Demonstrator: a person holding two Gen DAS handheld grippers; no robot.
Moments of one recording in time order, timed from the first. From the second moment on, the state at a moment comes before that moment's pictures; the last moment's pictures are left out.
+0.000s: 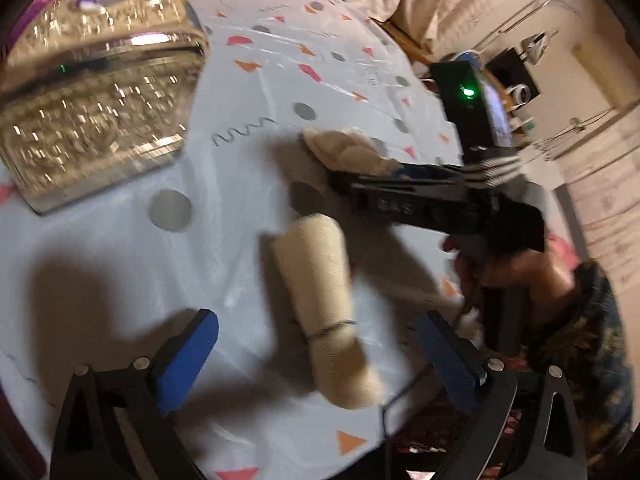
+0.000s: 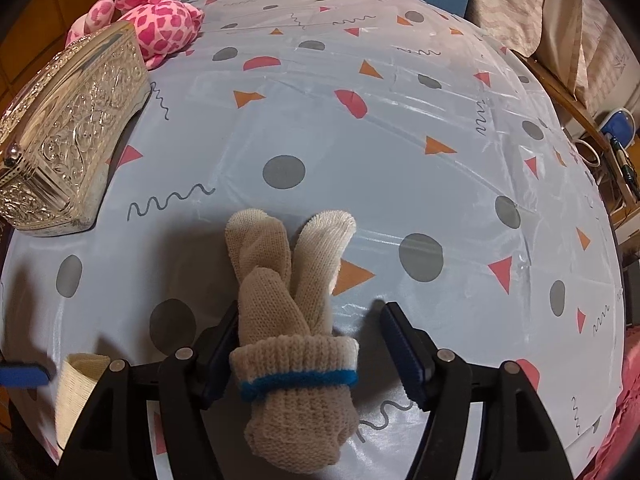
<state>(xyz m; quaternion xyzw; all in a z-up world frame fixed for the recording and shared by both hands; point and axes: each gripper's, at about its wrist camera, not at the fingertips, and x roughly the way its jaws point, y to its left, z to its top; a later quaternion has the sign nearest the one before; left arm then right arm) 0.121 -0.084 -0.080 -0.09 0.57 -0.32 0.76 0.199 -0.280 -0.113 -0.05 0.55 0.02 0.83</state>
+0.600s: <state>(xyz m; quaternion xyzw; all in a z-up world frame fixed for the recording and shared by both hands) 0.113 -0.117 -0.089 0.03 0.53 -0.27 0.80 0.192 -0.269 -0.112 -0.07 0.55 0.04 0.83</state>
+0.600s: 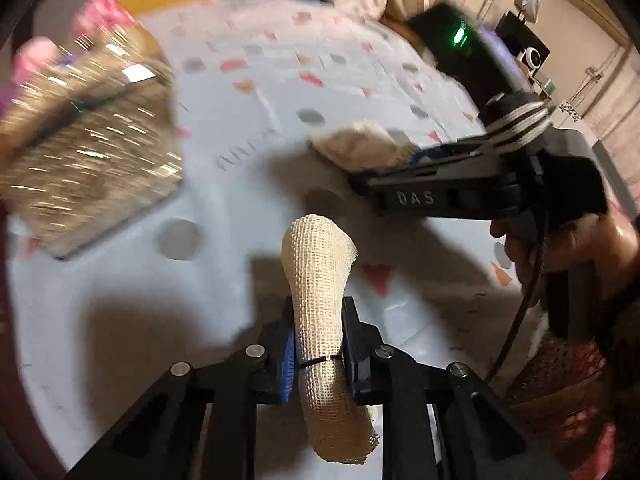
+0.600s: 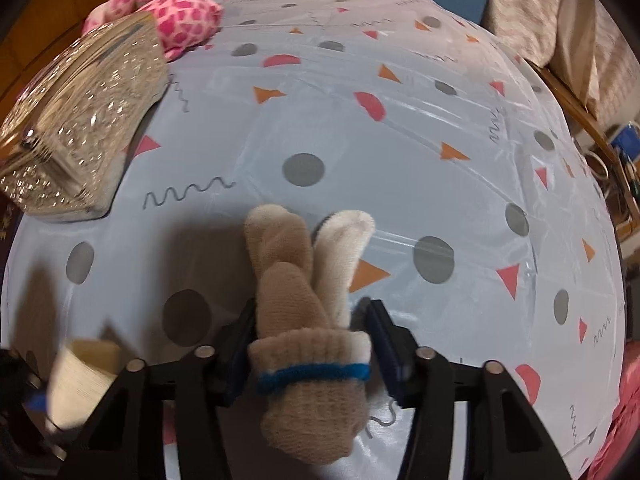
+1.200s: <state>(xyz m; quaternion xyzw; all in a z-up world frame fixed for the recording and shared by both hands) 0.067 -0.009 -0.021 0.02 0.37 -0.16 0.91 0.179 -0.264 -0.111 -0.09 0.53 0.05 0.84</state>
